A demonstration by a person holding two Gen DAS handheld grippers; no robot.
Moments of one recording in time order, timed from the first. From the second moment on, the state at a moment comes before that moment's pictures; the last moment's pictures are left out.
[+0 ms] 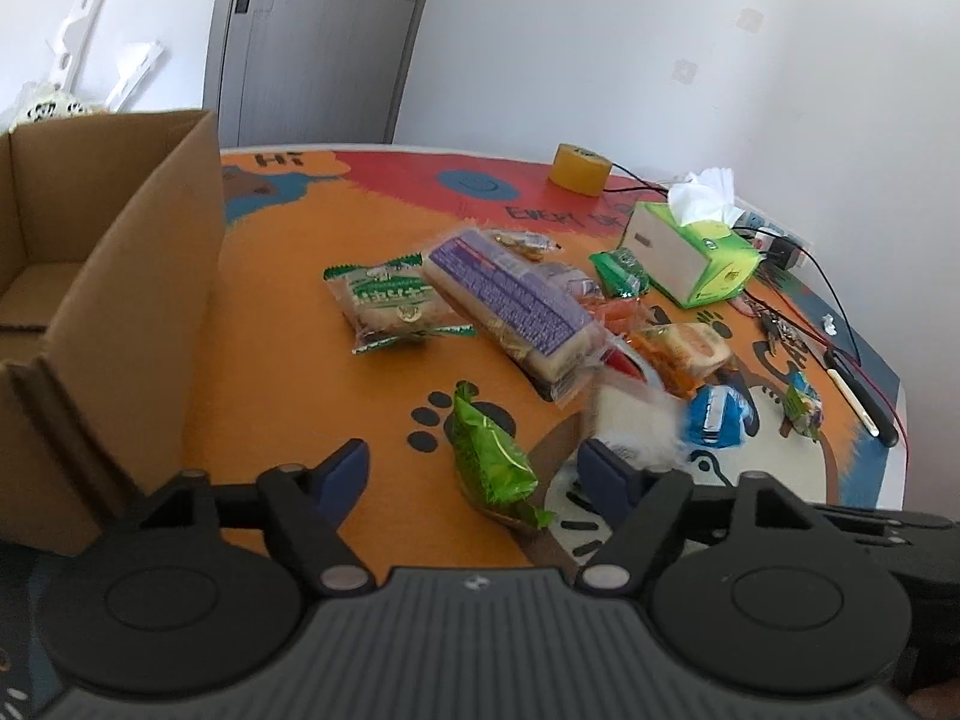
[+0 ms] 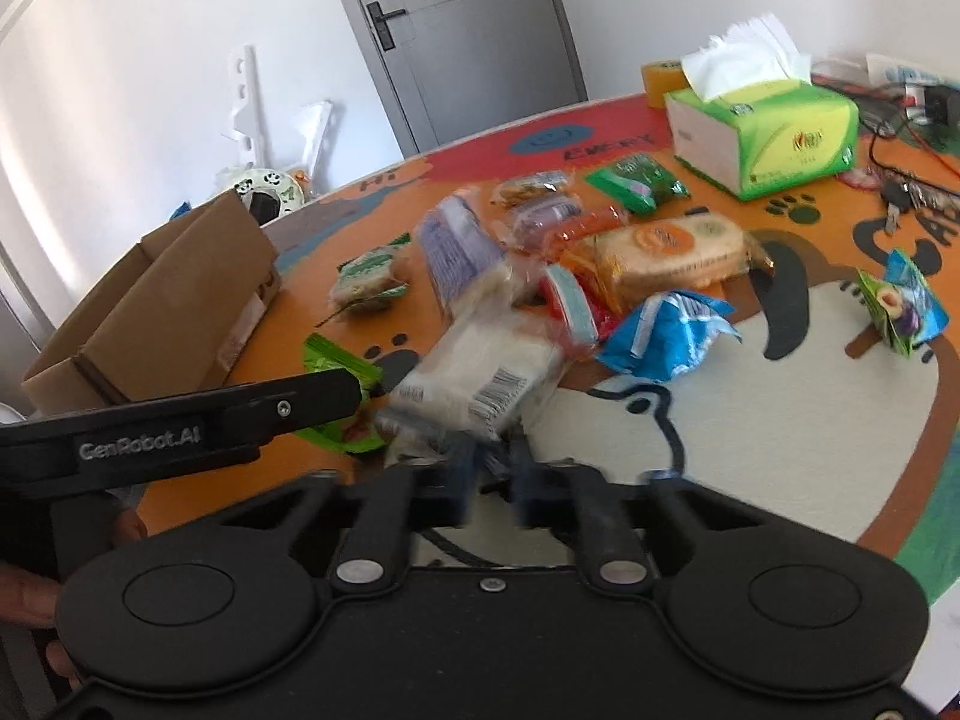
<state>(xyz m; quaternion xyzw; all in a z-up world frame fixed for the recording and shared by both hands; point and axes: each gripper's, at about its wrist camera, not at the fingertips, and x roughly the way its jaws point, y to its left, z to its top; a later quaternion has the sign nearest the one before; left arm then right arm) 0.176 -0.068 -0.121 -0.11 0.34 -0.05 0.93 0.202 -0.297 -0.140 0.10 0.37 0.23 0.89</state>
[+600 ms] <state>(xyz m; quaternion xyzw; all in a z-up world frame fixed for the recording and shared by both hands) 0.172 -0.075 -0.126 -0.11 0.32 -0.06 0.94 0.181 -0.332 -0.129 0.11 0.36 0.19 0.91</state>
